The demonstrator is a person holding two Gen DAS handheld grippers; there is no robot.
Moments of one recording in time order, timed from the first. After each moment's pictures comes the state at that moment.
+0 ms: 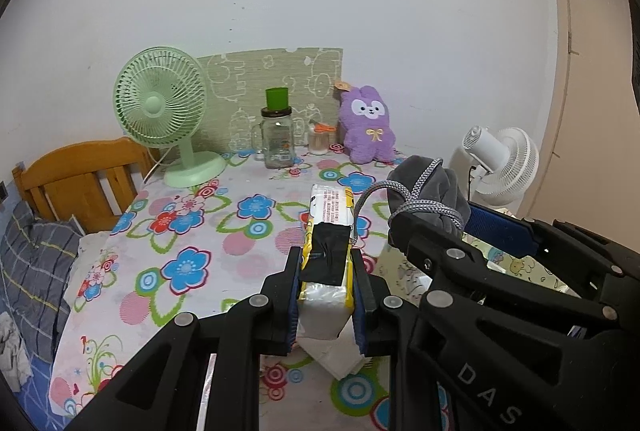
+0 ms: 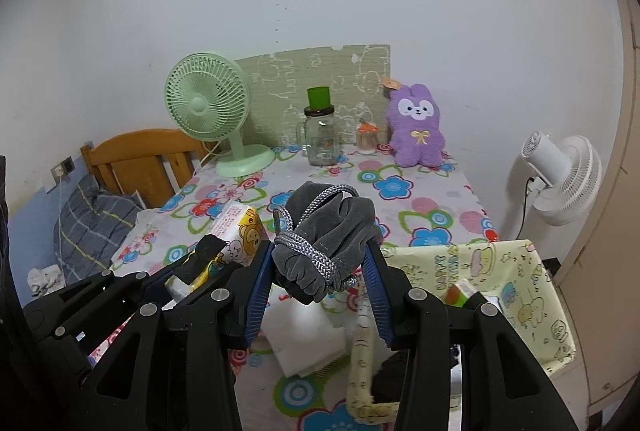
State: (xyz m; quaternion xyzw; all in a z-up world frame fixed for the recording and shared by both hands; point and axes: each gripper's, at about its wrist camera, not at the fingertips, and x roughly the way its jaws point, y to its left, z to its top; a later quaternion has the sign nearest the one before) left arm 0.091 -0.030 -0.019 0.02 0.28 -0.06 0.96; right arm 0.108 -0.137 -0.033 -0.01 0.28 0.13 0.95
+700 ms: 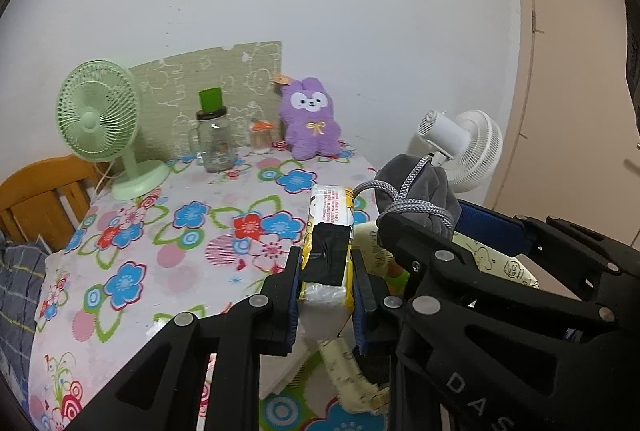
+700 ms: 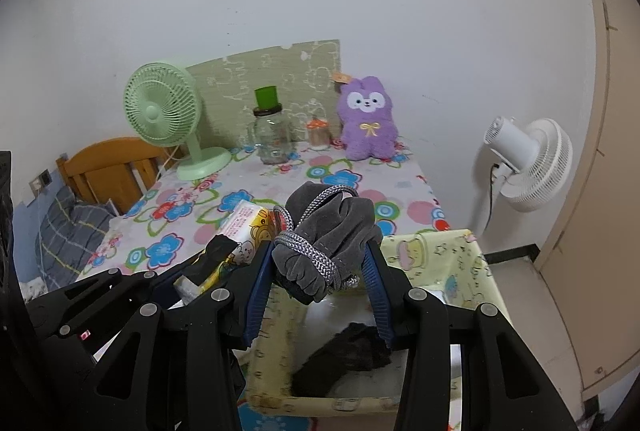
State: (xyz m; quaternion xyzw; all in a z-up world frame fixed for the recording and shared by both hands) left arm 0.108 -0.100 -0.028 0.03 0.29 -0.12 0.95; right arm 0.116 -0.205 -0.040 0.01 0.28 0.08 0.96
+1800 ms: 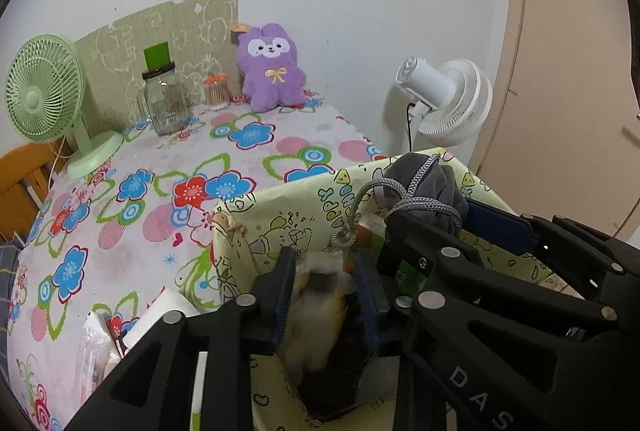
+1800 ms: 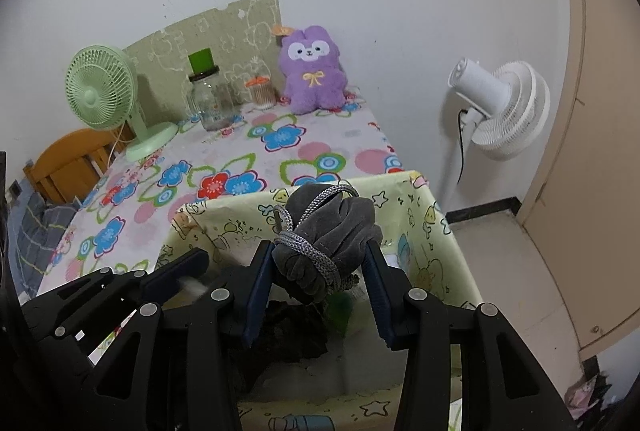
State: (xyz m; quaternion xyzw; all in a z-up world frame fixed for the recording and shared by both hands) left arm 0.150 -0.150 -0.078 0.05 0.36 -0.15 0.92; right arm 0.153 -0.257 -0.093 0.04 0.35 0.02 0.94
